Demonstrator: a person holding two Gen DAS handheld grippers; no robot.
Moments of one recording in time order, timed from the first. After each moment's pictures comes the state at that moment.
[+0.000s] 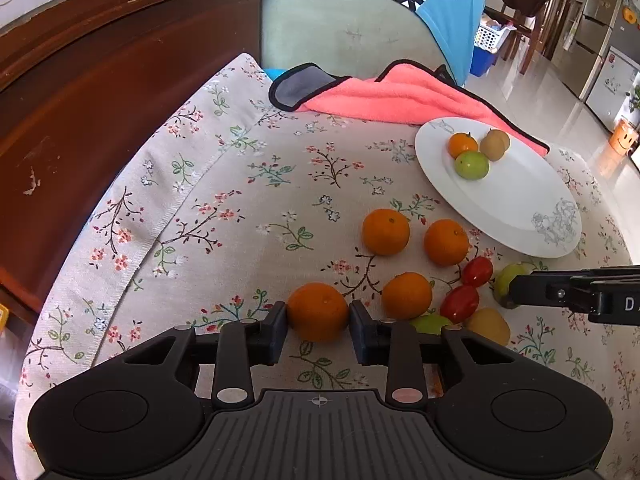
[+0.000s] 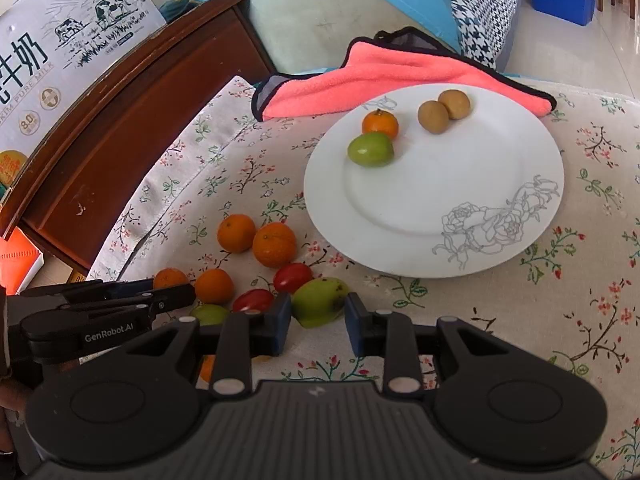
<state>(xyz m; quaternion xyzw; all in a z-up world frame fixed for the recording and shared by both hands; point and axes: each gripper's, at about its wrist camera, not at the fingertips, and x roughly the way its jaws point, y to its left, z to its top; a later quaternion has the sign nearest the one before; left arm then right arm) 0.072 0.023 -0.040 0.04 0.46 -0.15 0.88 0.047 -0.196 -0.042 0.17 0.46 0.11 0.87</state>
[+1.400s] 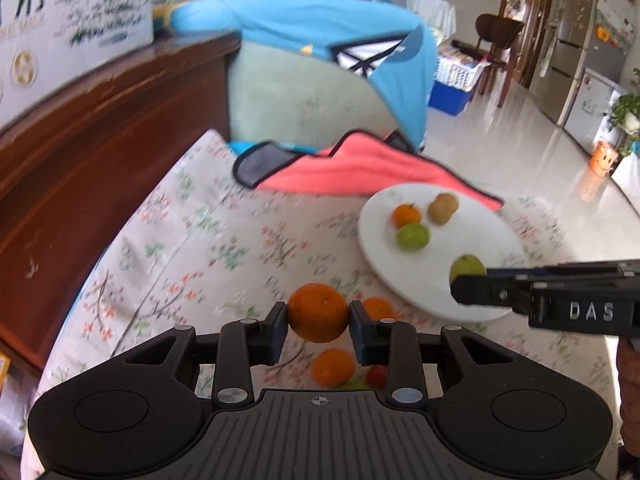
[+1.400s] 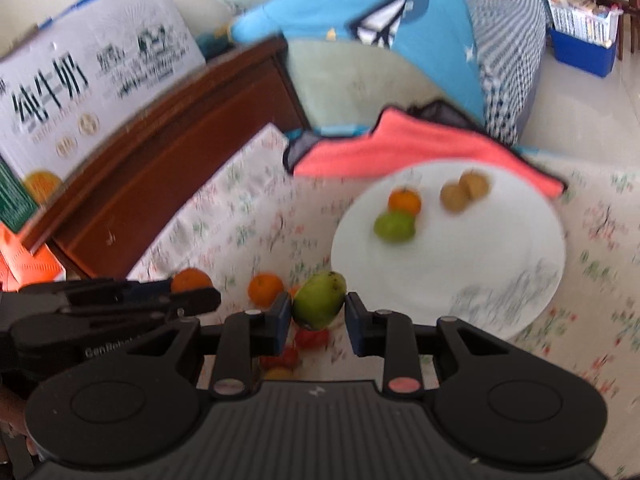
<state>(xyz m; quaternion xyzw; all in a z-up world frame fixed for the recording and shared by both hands) 0.064 -0.012 0.013 0.03 0.39 -0.18 0.90 0.050 -0.202 0.001 0.14 0.39 0.14 0.90</state>
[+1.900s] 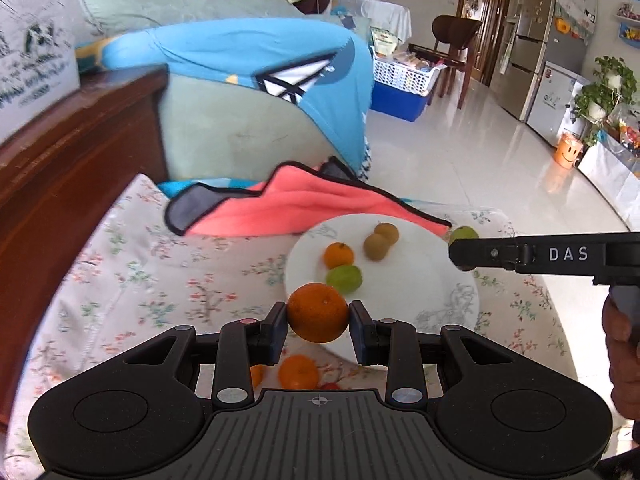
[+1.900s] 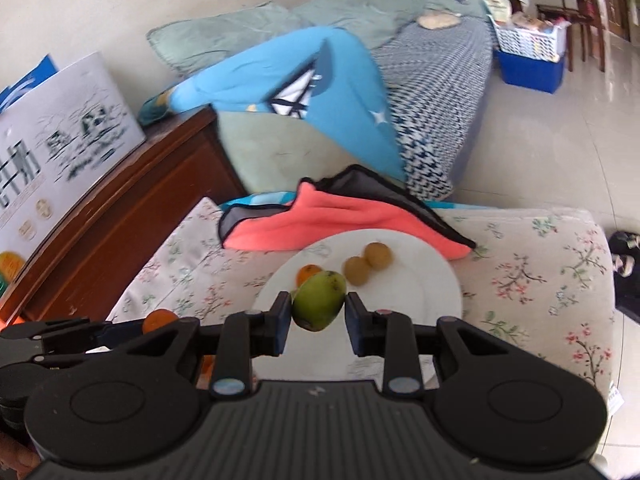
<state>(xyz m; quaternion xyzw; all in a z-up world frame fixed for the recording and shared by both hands) 0.082 -0.066 0.025 0.05 0.37 -0.24 0.89 0.064 -0.273 0.022 0.17 0.36 0.06 0.92</state>
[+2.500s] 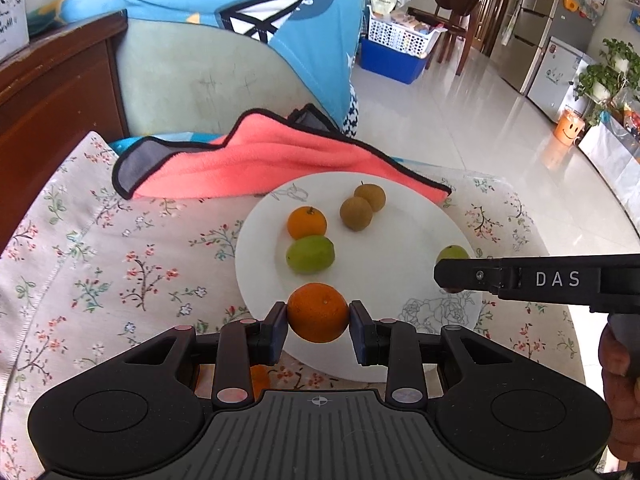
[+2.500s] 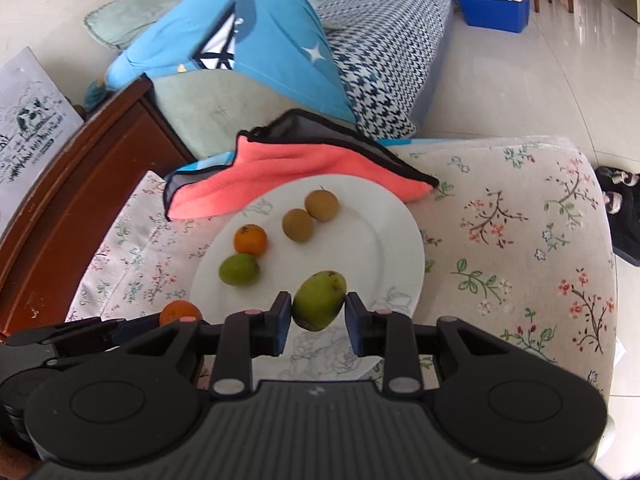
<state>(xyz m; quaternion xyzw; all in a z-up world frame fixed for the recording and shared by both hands) 0.109 -0.108 -0.018 0.05 0.43 -0.24 0.87 0.081 -0.295 -0.023 0.21 0.42 0.02 0.88</state>
